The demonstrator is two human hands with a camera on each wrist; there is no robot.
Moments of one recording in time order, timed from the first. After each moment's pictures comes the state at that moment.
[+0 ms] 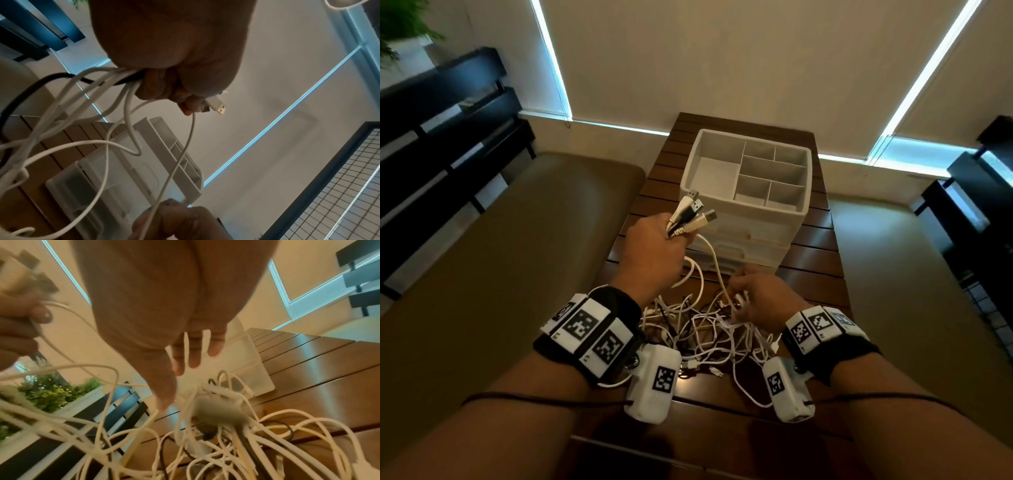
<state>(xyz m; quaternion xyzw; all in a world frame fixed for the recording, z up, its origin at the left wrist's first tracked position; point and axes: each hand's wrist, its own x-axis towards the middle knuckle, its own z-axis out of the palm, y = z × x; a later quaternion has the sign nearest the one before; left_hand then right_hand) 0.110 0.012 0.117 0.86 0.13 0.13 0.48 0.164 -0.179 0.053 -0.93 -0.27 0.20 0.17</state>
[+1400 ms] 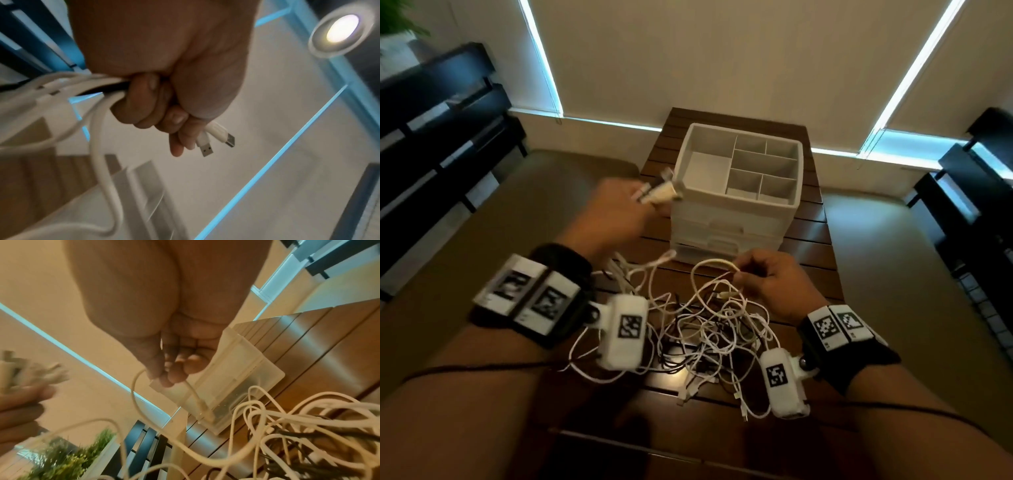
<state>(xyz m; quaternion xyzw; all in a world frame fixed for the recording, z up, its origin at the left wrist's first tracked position) 0.113 0.042 0.162 0.87 0.14 0.05 0.47 0.152 -0.192 0.072 -0.82 -0.15 0.16 0.53</state>
